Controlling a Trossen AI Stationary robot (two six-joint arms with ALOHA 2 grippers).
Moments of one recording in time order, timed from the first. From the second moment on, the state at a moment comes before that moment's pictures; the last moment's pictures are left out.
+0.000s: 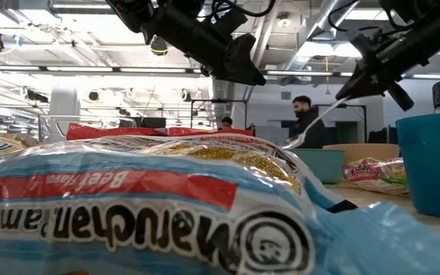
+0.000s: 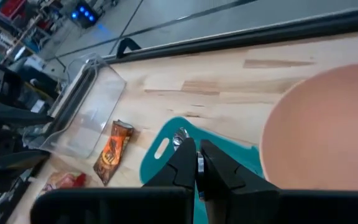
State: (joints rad) left arm 0.04 1.75 1.10 0.30 -0.42 0.16; right arm -0.11 0.65 0.43 -0.33 0.53 1.01
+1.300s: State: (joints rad) left arm 0.04 1.75 1.10 0.30 -0.42 0.15; right arm 0.04 0.89 0.24 0.03 0.78 1.26
